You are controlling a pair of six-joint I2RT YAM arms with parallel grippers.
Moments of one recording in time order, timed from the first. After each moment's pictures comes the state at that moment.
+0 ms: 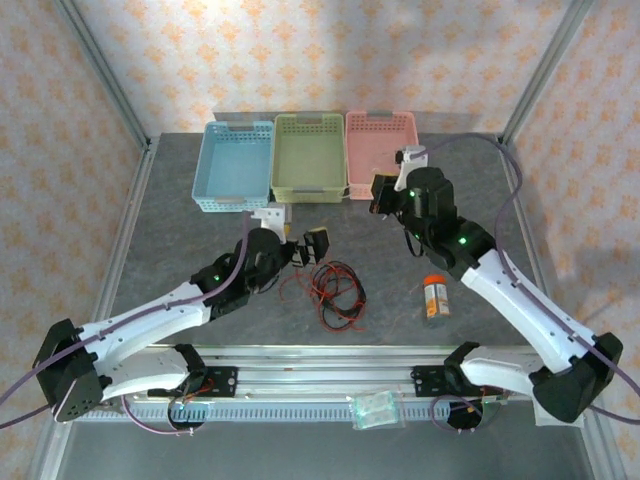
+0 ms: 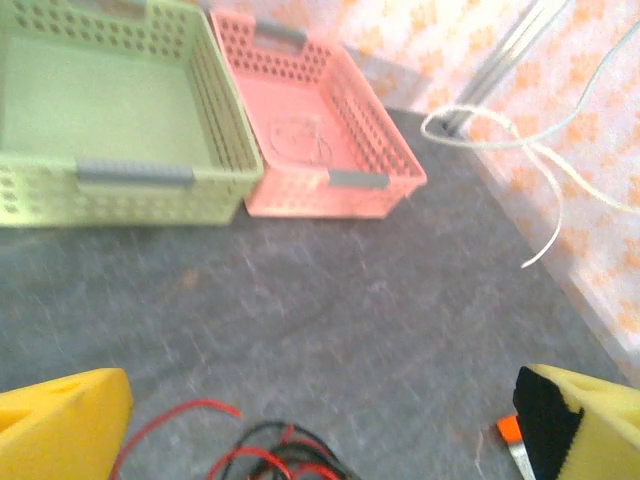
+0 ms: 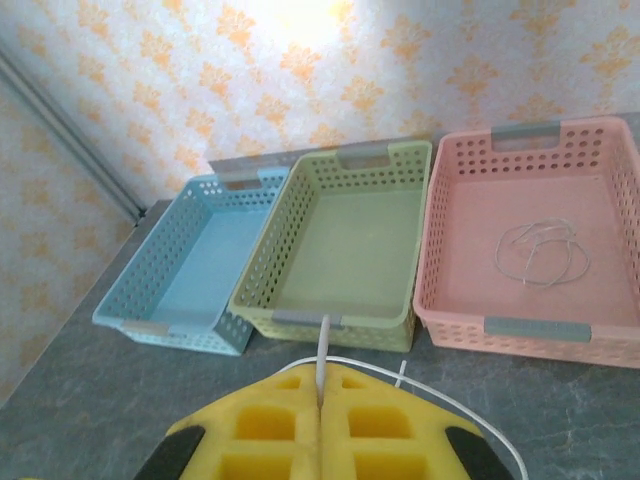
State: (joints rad) left arm -0.79 1.11 0.77 -0.02 -0.31 -0.57; right arm 0.62 1.15 1.17 -0.33 0.21 0.40
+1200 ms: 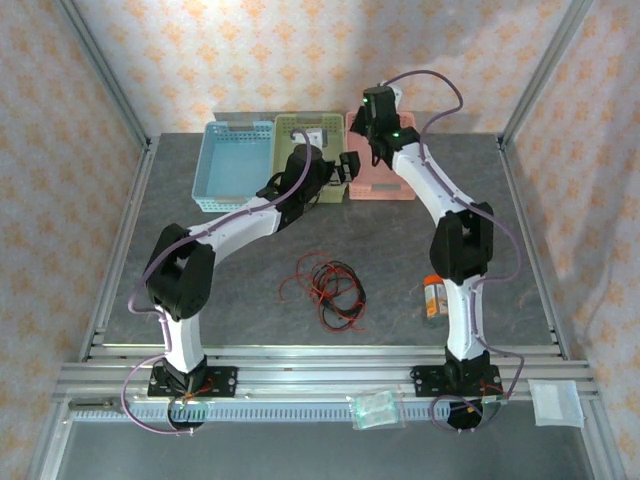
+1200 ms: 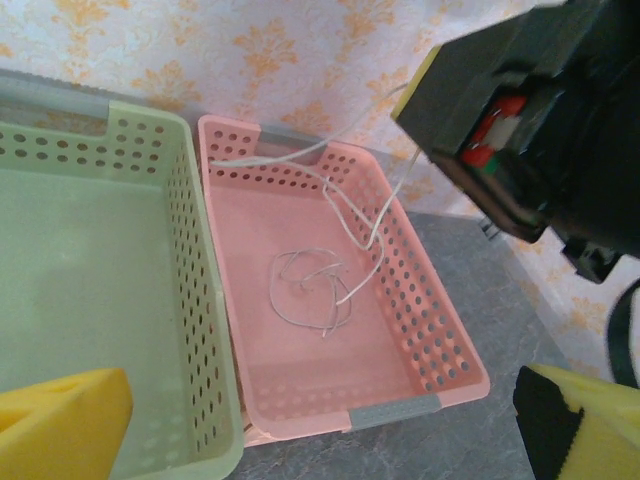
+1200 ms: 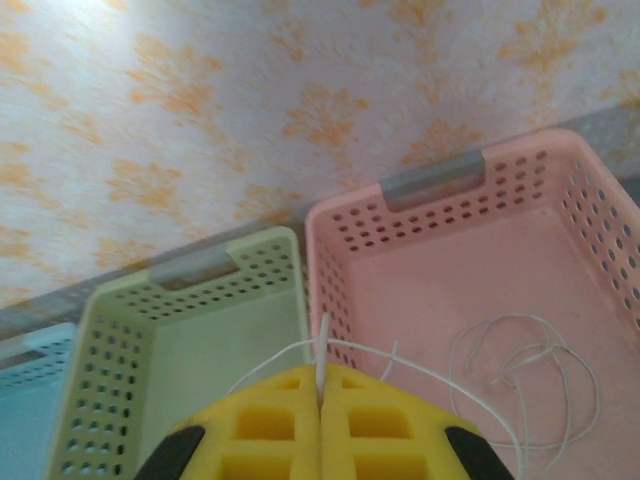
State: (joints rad) left arm -0.56 1.88 1.43 0.14 -0.14 -0.54; right arm 0.37 2.17 2.09 -0.43 0.27 0.53
